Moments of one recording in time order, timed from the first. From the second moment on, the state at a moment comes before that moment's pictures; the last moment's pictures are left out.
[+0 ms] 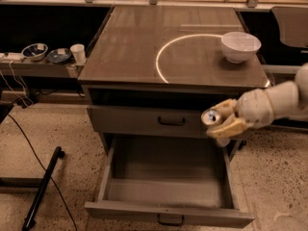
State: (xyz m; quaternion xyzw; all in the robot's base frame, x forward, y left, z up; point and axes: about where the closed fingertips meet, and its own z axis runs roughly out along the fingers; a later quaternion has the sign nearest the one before) arm 0.507 -0.176 0.775 -0.60 0.61 0.37 0.36
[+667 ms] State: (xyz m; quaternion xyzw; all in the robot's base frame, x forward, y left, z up) arm 0.533 -0.177 0.715 -0.41 0.52 0.41 0.63
